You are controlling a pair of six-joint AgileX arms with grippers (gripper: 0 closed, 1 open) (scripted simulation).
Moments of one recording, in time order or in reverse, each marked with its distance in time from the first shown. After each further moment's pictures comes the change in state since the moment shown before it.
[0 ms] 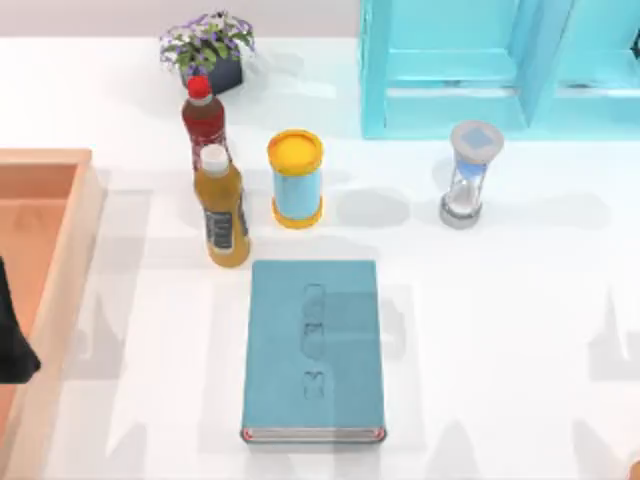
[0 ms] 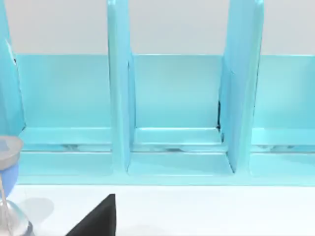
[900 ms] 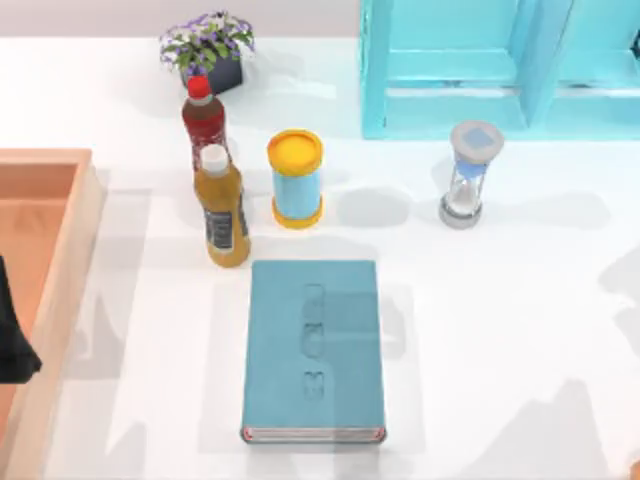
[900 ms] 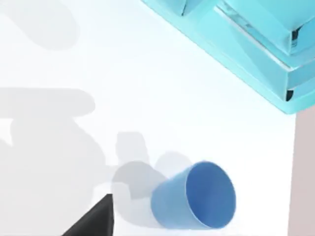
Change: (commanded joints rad) left arm 0.000 0.000 0.000 0.000 0.000 0.000; right arm -0.147 0.721 0.613 -0.489 -0.002 -0.733
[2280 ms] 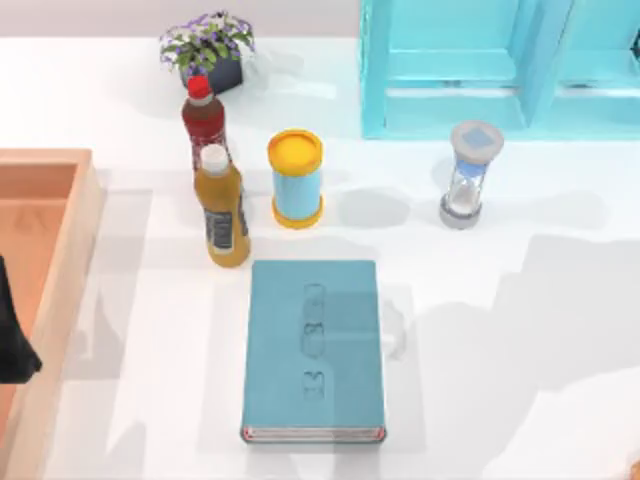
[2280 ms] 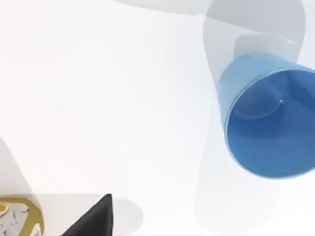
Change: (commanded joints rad) left arm 0.000 0.000 0.000 0.000 0.000 0.000; right arm -0.232 1.171 0.974 -0.776 0.002 -1.206
